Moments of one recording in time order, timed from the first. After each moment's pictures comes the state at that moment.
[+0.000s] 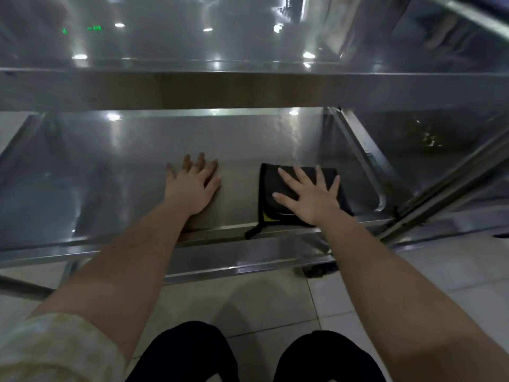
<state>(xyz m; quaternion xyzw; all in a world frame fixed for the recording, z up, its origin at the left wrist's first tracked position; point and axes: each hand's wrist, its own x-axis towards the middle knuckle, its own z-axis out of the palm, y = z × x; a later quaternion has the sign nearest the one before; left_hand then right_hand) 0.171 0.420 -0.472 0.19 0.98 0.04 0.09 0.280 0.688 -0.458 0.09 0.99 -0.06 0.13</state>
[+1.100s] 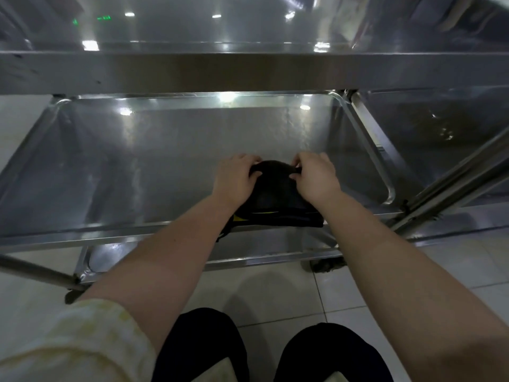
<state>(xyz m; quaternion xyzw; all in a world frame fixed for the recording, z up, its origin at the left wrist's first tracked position) 0.202 0.491 -0.467 0.27 0.92 0.28 -0.06 0.261 0.673 -0.440 0.11 0.98 -0.17 -0.07</state>
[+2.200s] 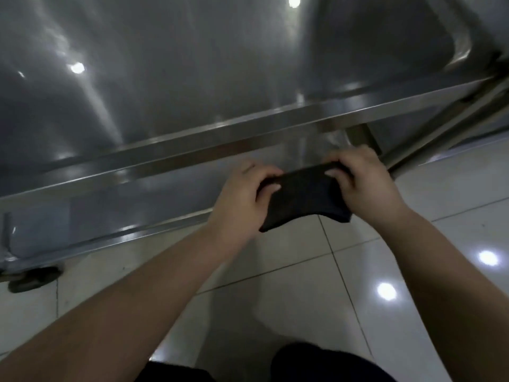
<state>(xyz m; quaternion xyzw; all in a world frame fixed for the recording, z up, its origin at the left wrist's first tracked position) 0.320 0.544 -0.620 0.32 0.86 0.39 0.06 0.390 0.765 -0.624 0.00 0.96 -0.26 -0.14</state>
